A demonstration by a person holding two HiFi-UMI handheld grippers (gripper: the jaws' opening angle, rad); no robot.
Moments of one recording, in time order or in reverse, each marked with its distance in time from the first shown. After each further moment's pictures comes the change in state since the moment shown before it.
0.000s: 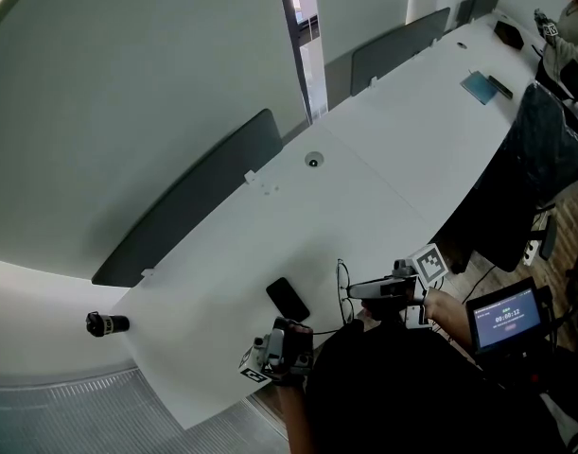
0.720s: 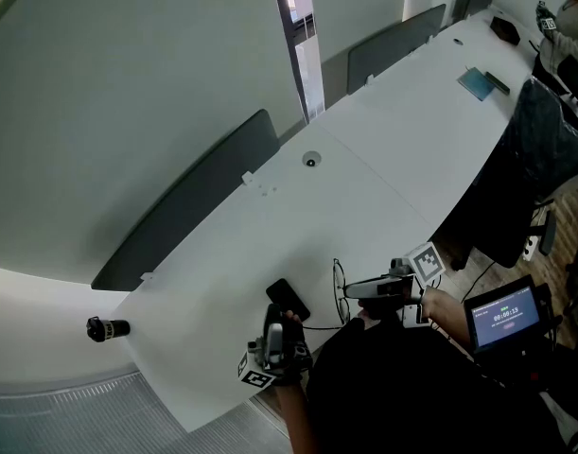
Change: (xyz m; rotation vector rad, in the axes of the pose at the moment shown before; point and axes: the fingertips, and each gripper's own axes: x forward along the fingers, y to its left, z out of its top) left arm -0.006 0.027 0.013 0.260 0.037 0.269; right arm 0.005 0.003 0.002 -0.004 -0.004 0.011
